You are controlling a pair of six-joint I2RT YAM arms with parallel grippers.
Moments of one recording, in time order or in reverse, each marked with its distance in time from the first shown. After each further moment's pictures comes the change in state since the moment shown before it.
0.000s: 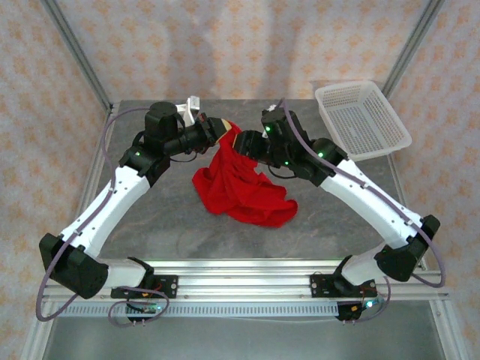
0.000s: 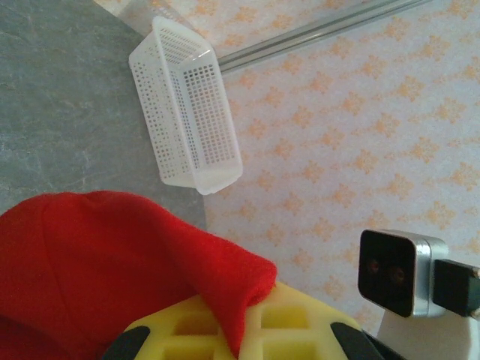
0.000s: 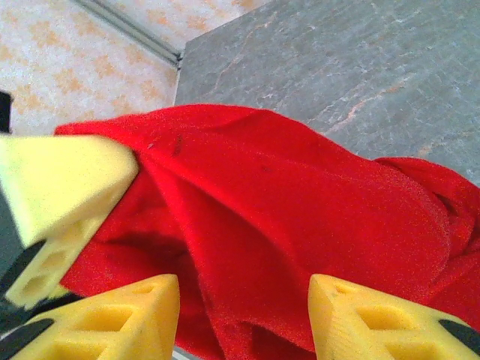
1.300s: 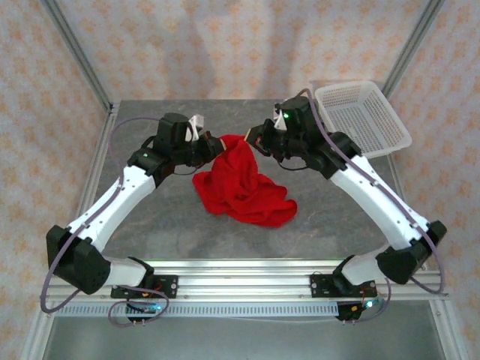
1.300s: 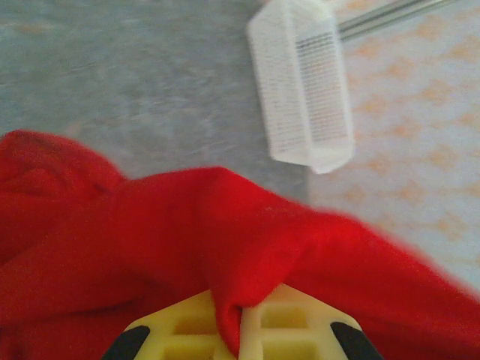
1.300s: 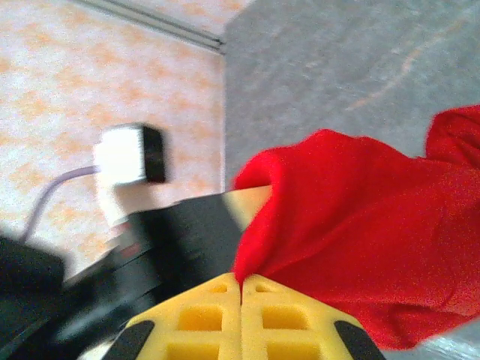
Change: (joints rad) left arm 0.003 0.039 -0.082 -0.203 -0.118 0.182; right arm -0.131 -0.054 -0.021 0.061 -0.290 0.155
